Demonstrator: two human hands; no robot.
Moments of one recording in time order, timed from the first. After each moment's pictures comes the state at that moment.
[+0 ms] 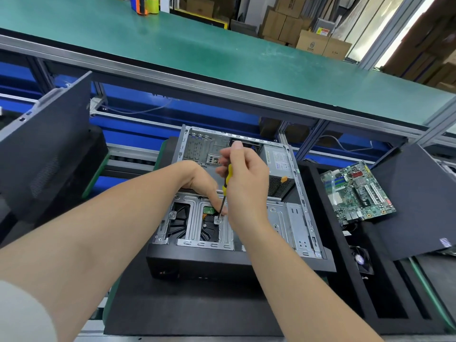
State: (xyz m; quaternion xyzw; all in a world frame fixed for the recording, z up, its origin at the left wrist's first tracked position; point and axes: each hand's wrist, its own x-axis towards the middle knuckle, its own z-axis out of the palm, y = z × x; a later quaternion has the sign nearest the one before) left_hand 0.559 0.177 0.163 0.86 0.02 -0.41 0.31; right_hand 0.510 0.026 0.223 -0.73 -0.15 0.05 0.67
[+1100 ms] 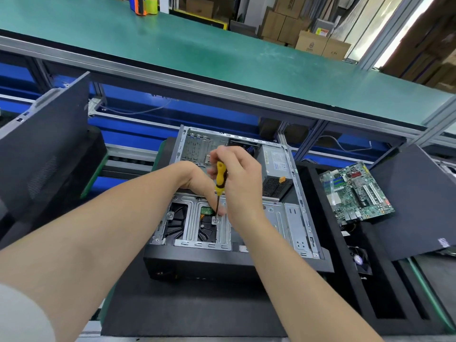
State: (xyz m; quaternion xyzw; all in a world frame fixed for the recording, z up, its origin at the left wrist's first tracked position) left_hand 0.557 0.179 0.165 0.86 0.00 -0.37 0.35; right_hand 0.516 0.025 0.226 -0.68 -0.19 0.11 0.70
